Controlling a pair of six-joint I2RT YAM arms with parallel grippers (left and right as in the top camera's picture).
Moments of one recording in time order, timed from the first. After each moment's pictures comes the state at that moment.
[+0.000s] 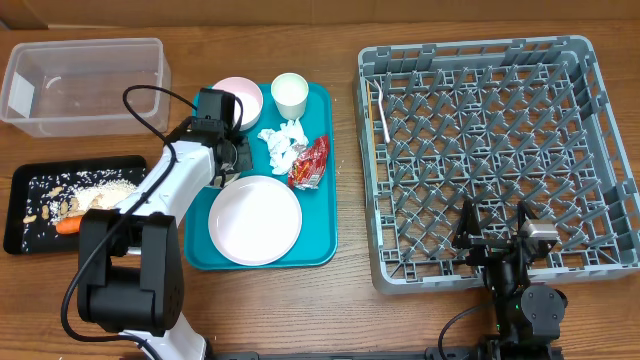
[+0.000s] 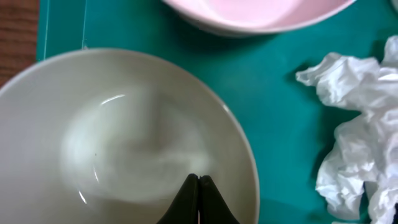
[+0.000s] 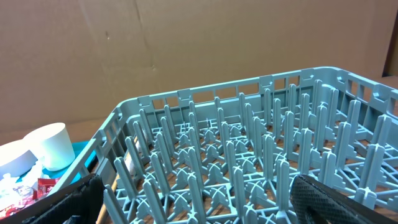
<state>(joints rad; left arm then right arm) -0.13 1.83 1.17 -0.53 -0.07 -0.29 -0.02 0.01 0.02 -0.03 -0.04 0.16</state>
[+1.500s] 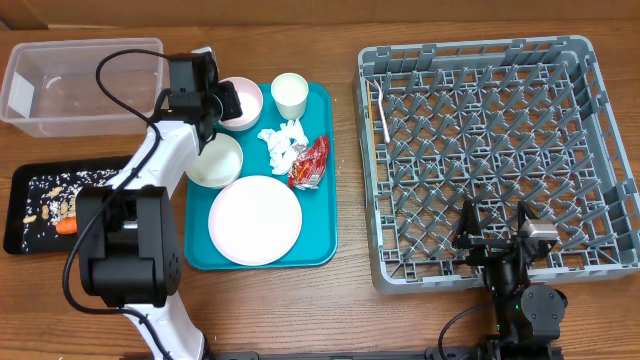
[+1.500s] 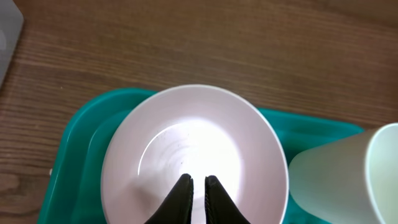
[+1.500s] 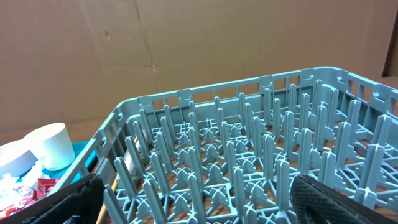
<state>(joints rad) -0.03 1.97 1.33 -0.16 0.09 -0.27 -0.02 0.01 0.02 -0.04 -0.04 0.16</state>
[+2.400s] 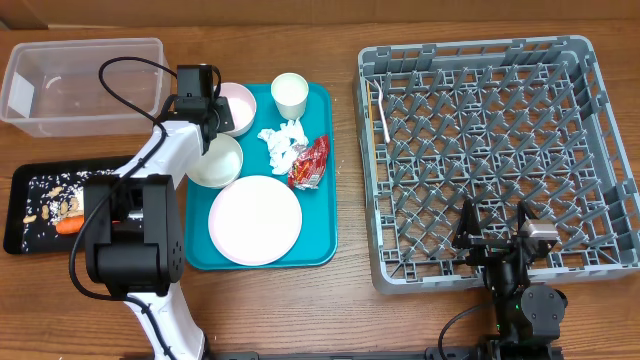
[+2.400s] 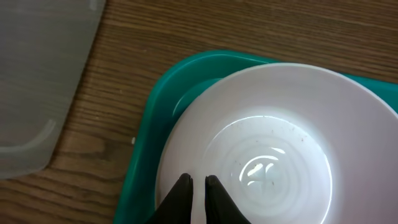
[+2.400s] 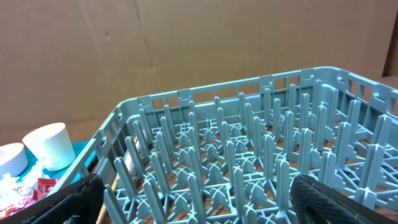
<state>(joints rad) -0.03 2.03 1.33 -0.24 -0.16 -0.23 -0.02 0.01 0.02 -0.03 -0.04 0.16</state>
